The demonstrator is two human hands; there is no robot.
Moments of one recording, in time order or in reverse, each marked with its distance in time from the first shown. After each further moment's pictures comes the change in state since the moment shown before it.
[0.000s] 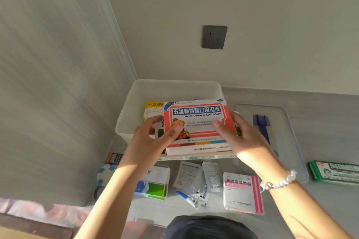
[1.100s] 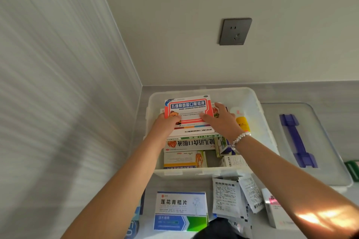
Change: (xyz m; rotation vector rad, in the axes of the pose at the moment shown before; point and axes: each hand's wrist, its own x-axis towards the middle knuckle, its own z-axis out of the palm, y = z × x) left_hand 0.196 -0.052 -0.032 -0.198 -0.211 -0.300; right_hand 0.174 0.015 0.119 -0.066 0.033 0.407
